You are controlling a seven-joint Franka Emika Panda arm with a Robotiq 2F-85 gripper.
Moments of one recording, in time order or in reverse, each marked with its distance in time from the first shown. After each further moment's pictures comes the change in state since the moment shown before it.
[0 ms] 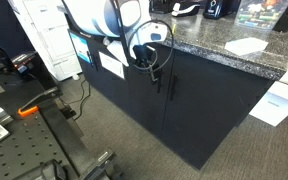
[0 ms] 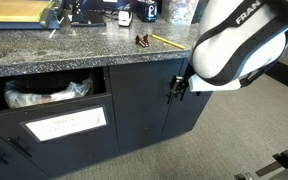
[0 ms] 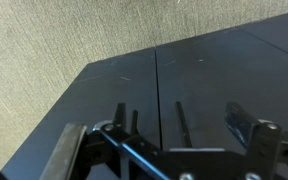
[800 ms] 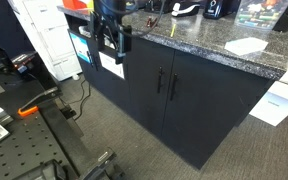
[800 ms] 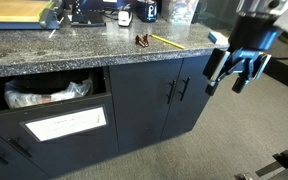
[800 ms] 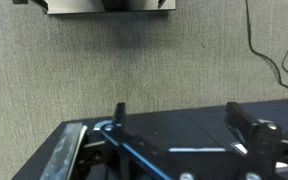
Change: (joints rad) arm -0.183 -0.522 0.199 -0.368 0.135 -0.428 -0.360
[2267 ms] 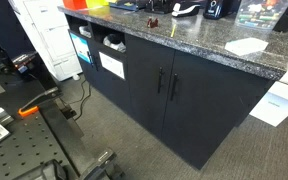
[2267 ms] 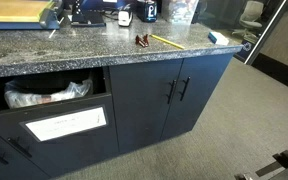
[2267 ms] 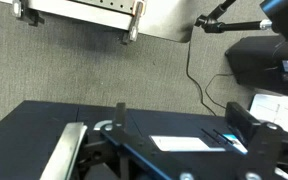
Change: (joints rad) arm 0.036 -0.627 -0.027 -0.037 0.104 -0.582 -0.215
